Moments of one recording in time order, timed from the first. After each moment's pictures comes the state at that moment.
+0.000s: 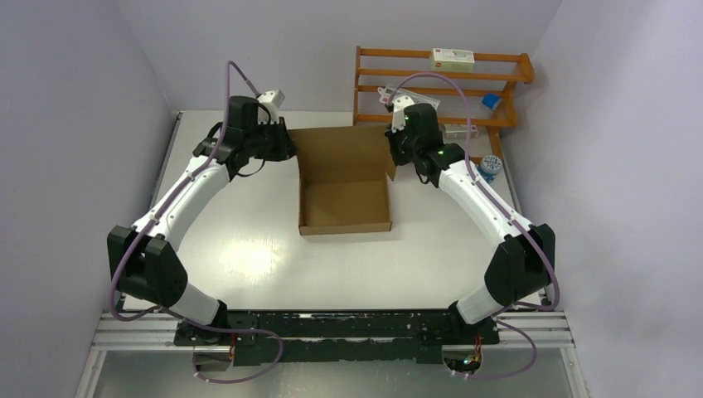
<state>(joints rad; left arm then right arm) -0.34 1.52 1.38 -0.44 0.29 -0.28 0.42 1.54 1.36 -0.41 0.01 -0.12</state>
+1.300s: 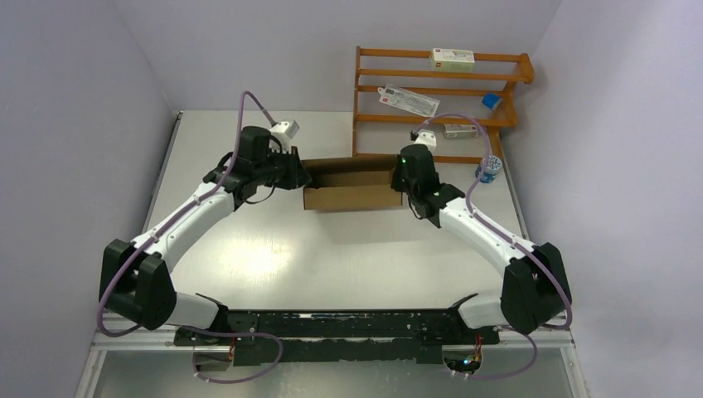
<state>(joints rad) -0.43 1.41 1.09 -0.26 0.33 -0.32 0.50 1.38 0.96 -0.13 0.32 0.44</state>
